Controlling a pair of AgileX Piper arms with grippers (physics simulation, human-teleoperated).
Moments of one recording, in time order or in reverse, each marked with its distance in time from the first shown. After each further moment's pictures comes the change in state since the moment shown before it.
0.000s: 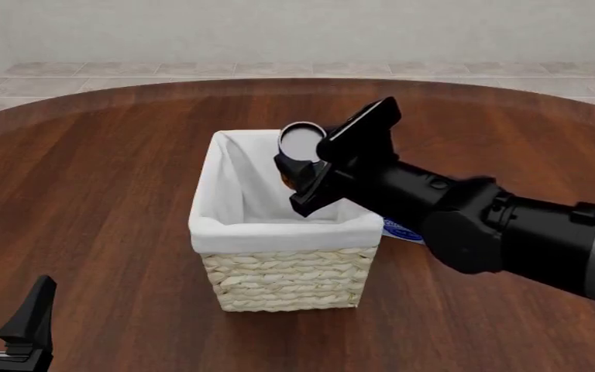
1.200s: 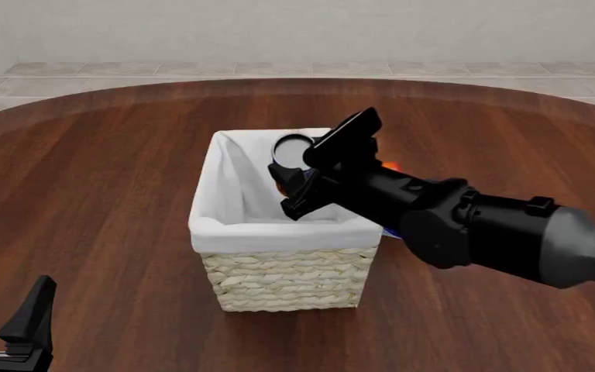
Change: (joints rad) left arm 0.000 0.000 0.000 0.000 0.000; right arm -0.005 0.087 -0.026 -0.012 0.008
